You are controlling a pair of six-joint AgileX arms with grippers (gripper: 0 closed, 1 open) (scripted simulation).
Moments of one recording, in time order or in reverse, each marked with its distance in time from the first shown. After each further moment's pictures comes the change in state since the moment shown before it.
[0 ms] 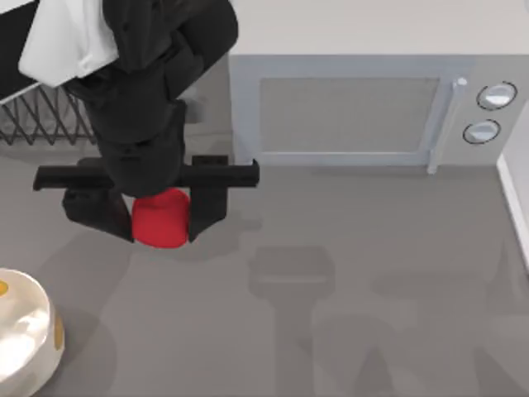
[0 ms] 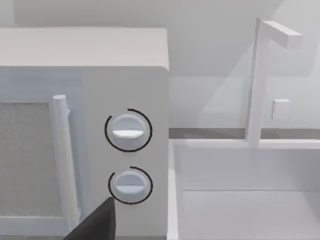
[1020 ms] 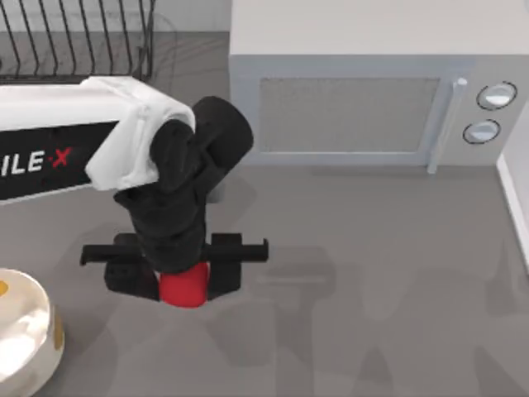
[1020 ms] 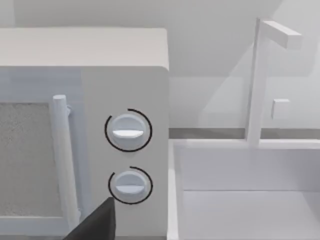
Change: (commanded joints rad) left arm -0.015 0.084 -0.351 0.438 0.000 -0.014; right arm 0.000 0.000 0.000 0.000 0.000 0.000
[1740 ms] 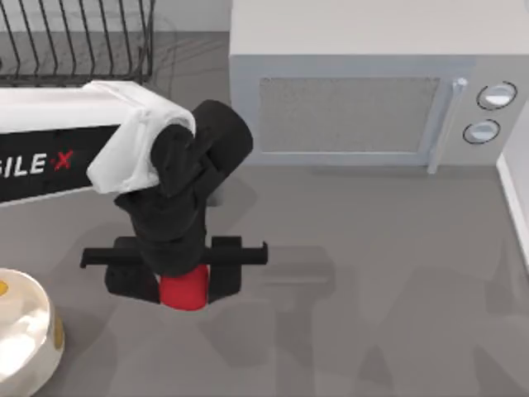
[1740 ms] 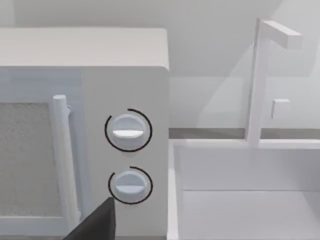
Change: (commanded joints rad) left arm 0.000 0.002 -0.010 0.010 0.000 0.000; right arm 0.000 0.000 0.000 0.000 0.000 0.000
